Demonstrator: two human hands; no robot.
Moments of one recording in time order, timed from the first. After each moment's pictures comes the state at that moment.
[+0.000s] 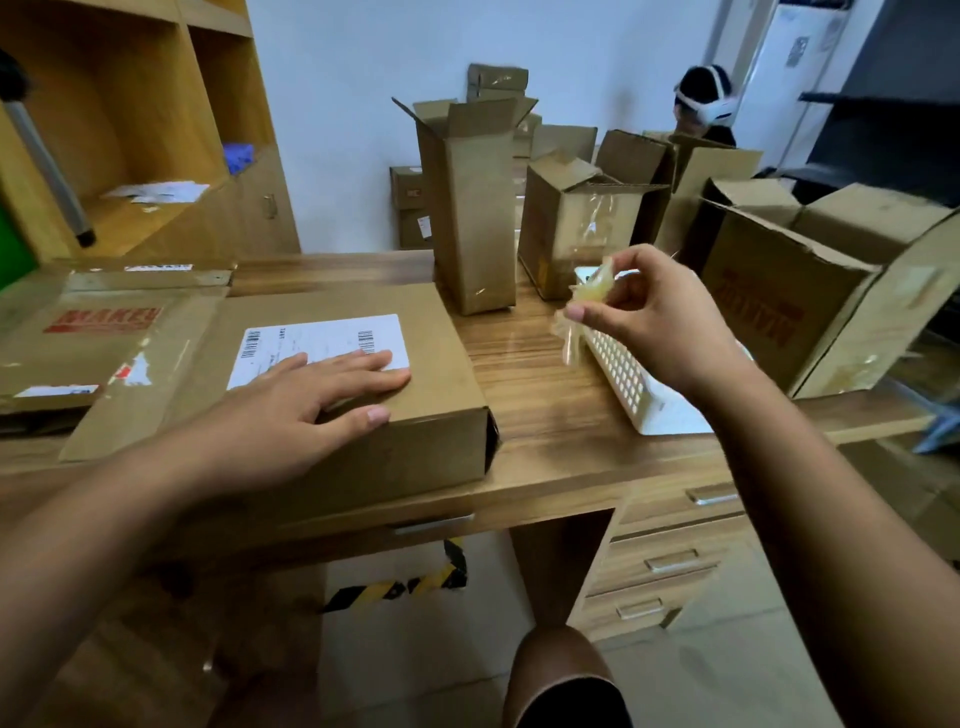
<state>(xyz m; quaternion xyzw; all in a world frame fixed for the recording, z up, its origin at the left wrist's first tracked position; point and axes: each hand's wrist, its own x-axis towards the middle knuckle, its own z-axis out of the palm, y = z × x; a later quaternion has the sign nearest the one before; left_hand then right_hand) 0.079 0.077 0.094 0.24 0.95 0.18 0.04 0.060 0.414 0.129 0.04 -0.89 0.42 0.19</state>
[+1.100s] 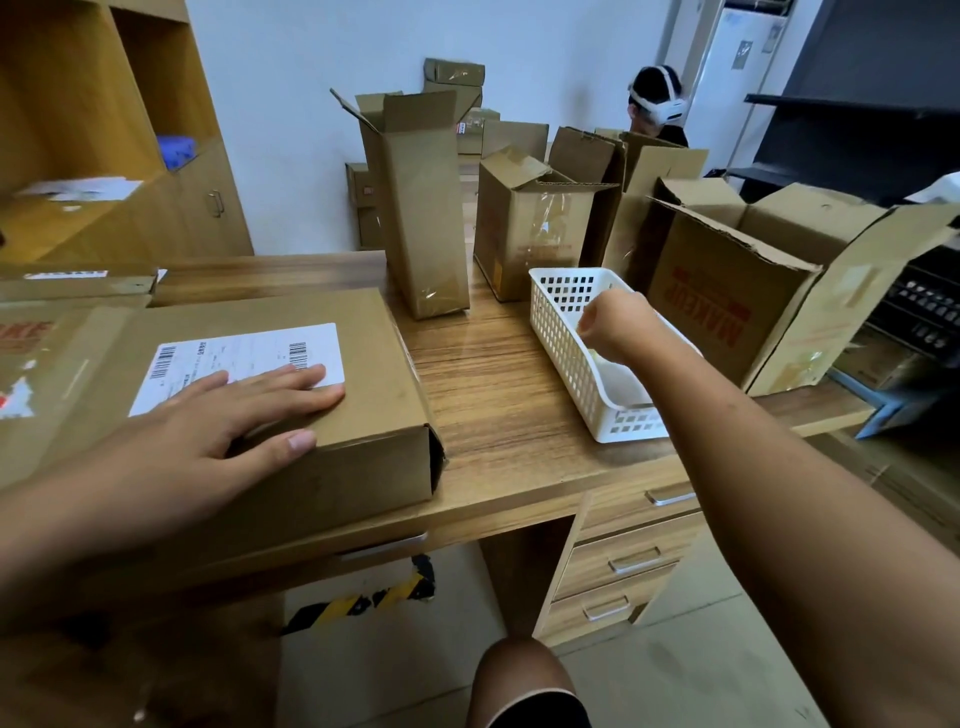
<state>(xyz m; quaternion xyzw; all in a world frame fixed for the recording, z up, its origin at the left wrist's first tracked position) 0.070 0.070 0.082 0.26 0.94 0.20 0.00 -0.049 0.475 0.093 -0.10 -0.99 0.05 0.03</state>
